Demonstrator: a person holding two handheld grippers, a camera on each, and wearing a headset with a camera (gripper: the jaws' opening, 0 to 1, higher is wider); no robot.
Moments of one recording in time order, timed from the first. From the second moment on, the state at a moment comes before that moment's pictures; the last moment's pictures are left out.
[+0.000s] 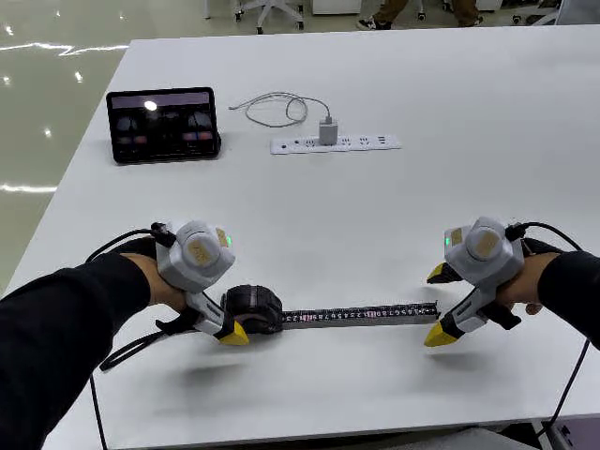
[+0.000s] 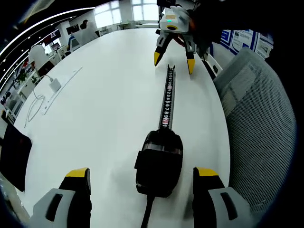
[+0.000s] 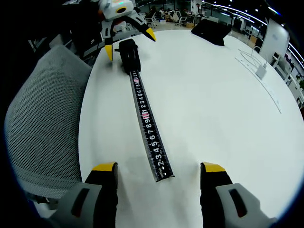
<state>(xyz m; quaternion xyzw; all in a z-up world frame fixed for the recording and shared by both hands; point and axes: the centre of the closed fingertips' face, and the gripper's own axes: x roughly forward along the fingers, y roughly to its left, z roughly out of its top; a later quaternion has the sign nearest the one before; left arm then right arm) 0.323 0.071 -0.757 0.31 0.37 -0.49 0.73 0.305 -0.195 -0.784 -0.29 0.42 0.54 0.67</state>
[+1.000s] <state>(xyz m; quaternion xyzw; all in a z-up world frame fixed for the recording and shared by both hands) 0.309 0.119 -0.750 0.13 0.37 -0.36 0.84 0.301 -0.216 -0.771 -0.20 0.38 0.45 0.78</state>
